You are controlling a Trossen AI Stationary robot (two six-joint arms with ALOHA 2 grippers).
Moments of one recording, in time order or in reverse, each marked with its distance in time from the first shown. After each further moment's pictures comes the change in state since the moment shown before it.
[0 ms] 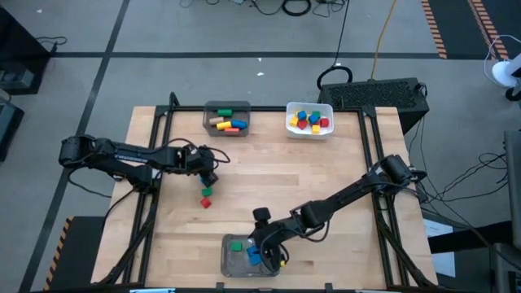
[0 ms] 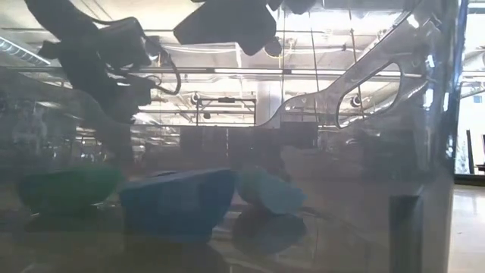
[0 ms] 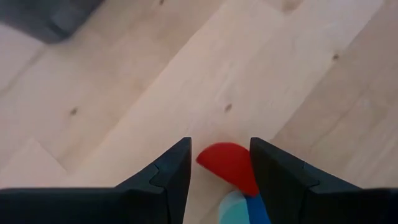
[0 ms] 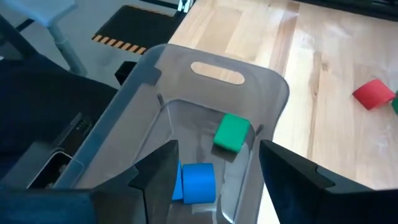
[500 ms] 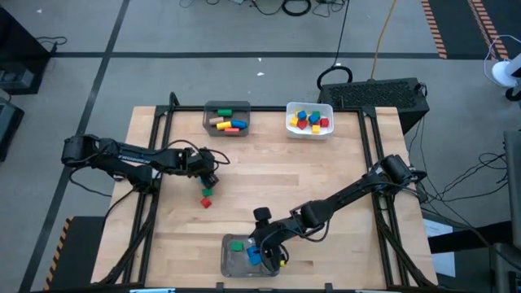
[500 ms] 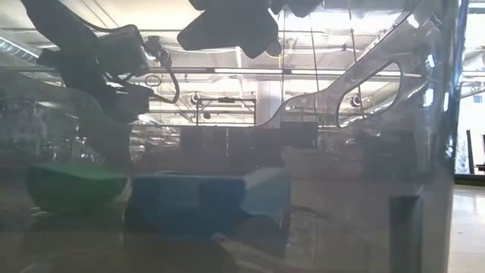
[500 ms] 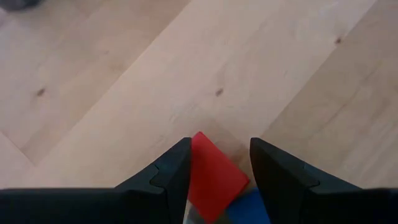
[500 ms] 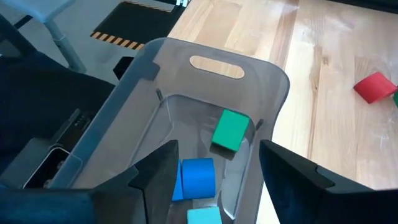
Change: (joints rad) left arm 0.000 0.035 -0.038 0.062 0.049 -0.050; right arm 0.000 -0.001 0.000 -0.015 0.001 0.010
